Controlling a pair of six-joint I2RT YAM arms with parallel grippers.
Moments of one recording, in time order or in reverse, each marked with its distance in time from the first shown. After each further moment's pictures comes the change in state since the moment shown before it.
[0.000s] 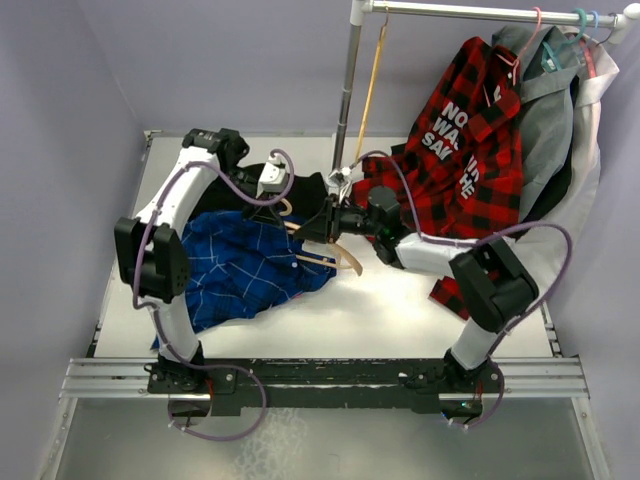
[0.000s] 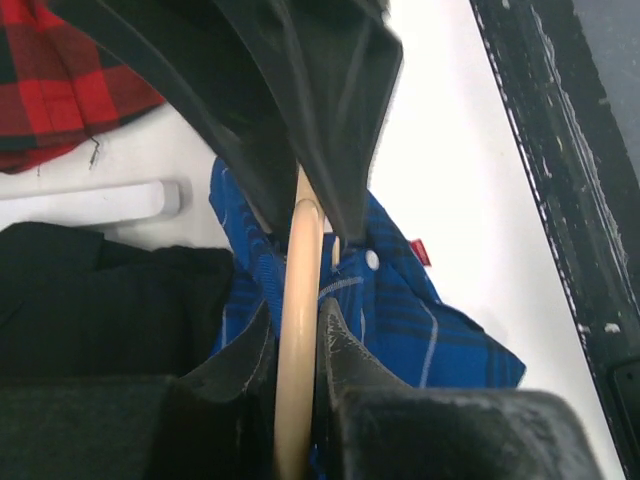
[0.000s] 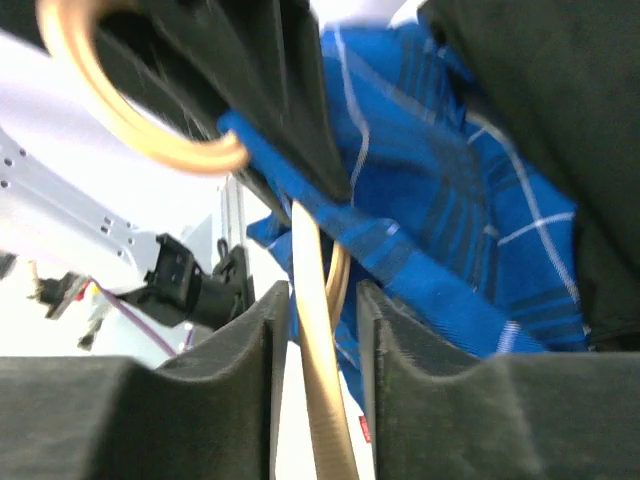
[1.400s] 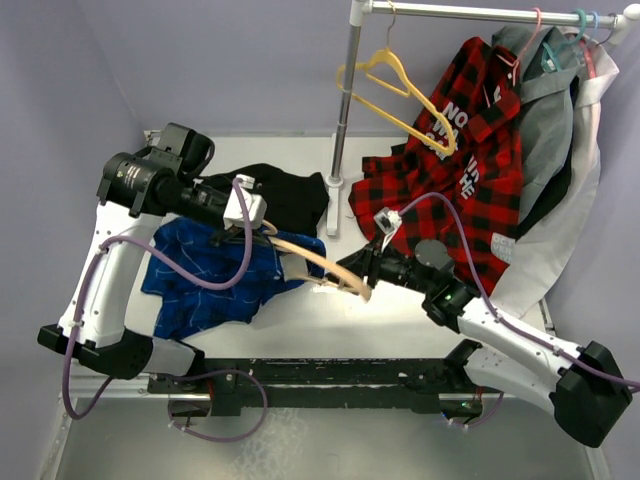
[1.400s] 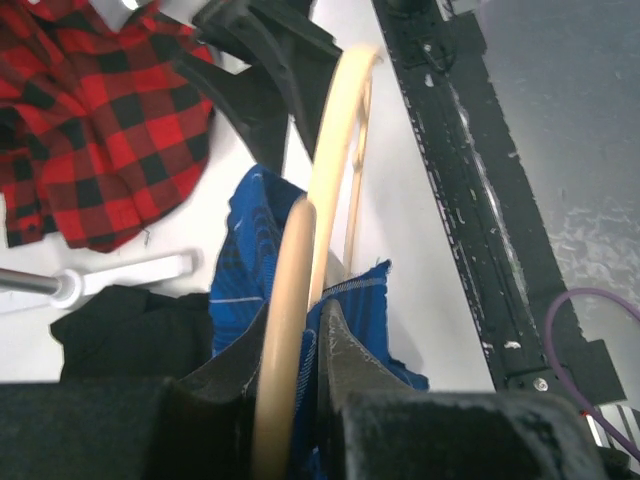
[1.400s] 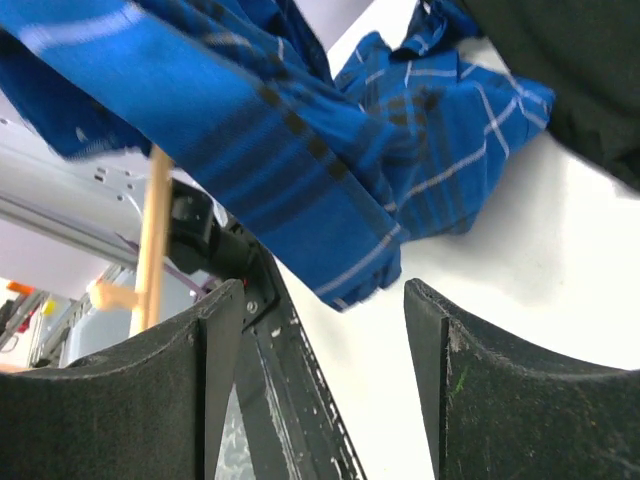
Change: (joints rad) left arm -0.146 -0.535 0.094 -0.104 -0.090 -0.257; right arm 0.114 -0.796 -0.386 -0.402 0.289 -0.073
